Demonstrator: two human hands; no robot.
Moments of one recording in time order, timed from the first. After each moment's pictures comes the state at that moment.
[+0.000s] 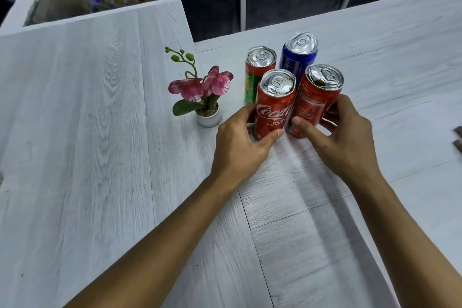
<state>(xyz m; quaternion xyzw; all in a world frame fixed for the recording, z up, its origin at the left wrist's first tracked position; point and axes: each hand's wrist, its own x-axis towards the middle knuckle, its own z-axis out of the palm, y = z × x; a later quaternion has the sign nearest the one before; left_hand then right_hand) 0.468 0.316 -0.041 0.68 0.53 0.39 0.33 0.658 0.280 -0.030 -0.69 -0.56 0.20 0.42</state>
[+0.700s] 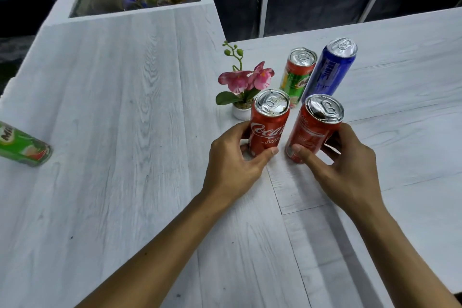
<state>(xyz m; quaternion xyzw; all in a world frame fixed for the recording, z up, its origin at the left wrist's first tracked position) 0.396 0.274 -0.033 0.64 0.54 0.43 0.34 0.601 0.239 -0.032 -0.68 -0.56 0.21 0.42</state>
